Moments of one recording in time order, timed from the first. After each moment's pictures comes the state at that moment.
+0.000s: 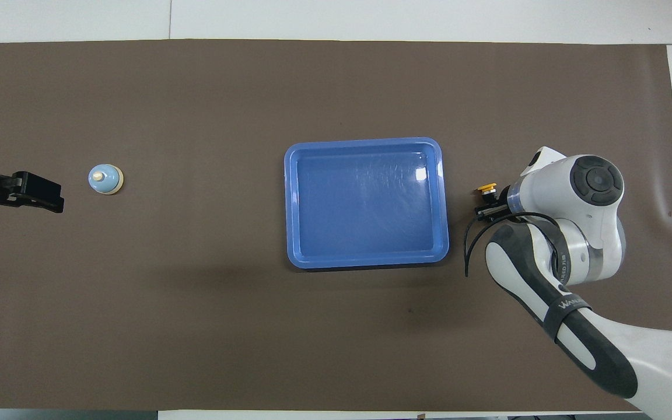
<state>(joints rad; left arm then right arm) 0.03 -0.03 -0.10 -1.66 0.01 1.51 -0.01 0.01 0.21 0.11 -2.21 -0.02 2.43 -0.11</state>
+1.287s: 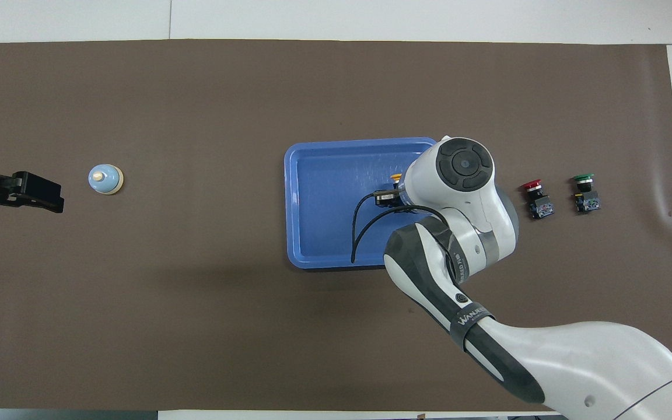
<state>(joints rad) 0.03 -0.03 -0.10 -1.66 0.01 1.51 -0.01 0.23 0.34 0.20 -1.94 -0.02 2.31 0.39</state>
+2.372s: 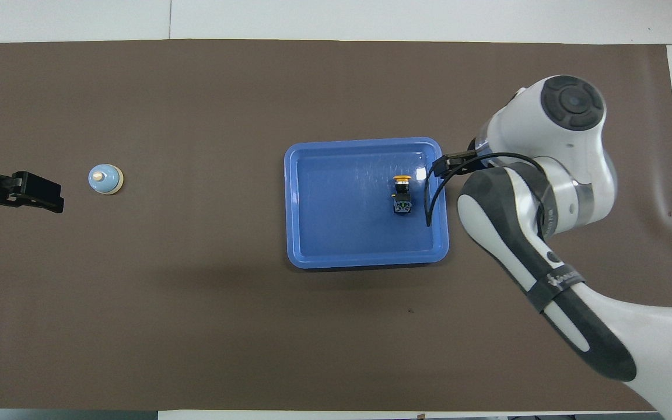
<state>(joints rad) 0.03 -0.03 -0.10 -1.66 0.01 1.51 -0.01 -0.05 0.30 0.19 -1.81 -0.03 2.11 -0.03</state>
